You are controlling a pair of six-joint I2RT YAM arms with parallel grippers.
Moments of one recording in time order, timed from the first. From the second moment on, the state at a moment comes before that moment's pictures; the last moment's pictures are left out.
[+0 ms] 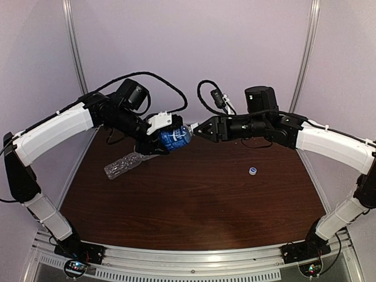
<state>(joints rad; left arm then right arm) -0.75 1.60 1.61 -0.89 0.31 0.70 0.77 1.48 1.32 -0.19 -0.44 0.43</state>
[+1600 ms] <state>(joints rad) -0.74 1.60 1.61 -1.13 0.63 0.88 0.99 1.39 1.37 -0.46 -0.30 -0.73</state>
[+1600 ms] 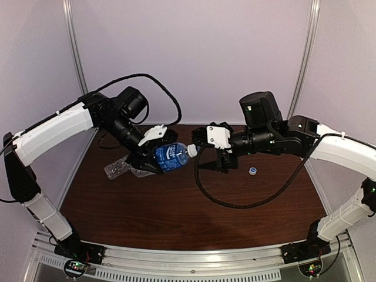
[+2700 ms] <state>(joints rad) -0.74 1.53 1.62 -0.96 0.31 0.78 0.88 1.41 1.24 0.03 -0.39 0.74</state>
